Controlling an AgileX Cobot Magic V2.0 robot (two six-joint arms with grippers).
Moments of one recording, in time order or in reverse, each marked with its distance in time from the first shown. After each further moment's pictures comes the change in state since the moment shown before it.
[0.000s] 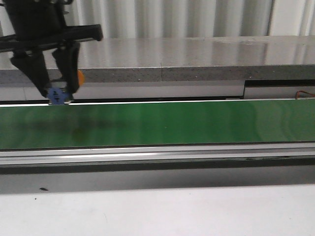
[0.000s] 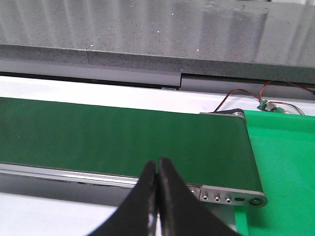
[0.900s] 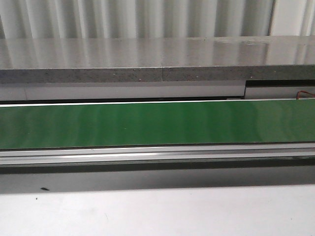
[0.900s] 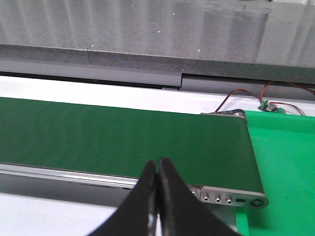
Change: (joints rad) left arm 0.618 -0.019 -0.003 0.130 0.095 0.523; right arm 0.000 0.000 0.000 0.000 0.000 0.000
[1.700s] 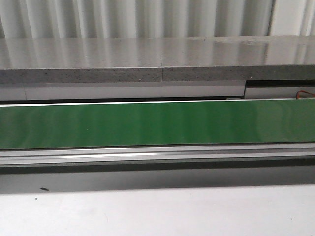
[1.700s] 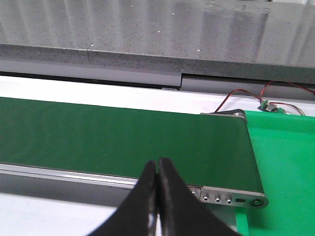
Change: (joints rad) left arm 0.096 0.245 -0.002 0.008 -0.069 0.044; right arm 0.000 0.000 0.000 0.000 0.000 0.000
